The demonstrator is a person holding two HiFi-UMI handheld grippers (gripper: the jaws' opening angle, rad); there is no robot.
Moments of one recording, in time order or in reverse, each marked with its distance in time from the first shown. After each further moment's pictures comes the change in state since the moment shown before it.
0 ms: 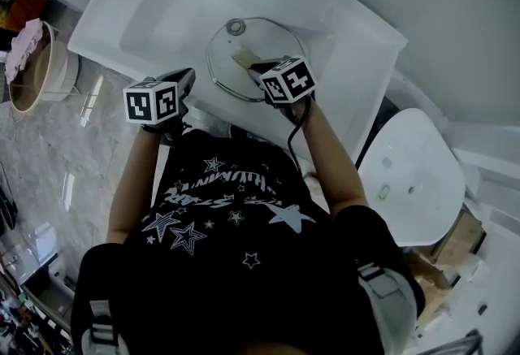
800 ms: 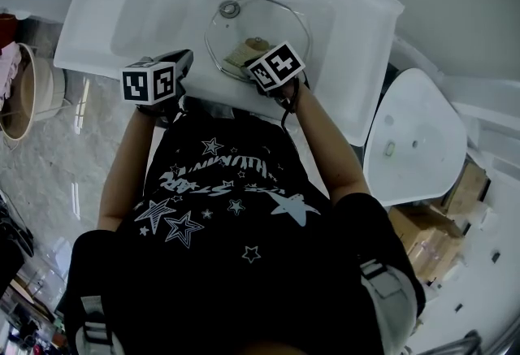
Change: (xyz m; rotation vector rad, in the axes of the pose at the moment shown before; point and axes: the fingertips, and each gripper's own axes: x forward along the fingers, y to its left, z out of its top) left arm 0.014 0.035 0.023 0.096 0.119 -0.132; right arm 0.050 0.029 -0.021 0.144 0.199 -0.017
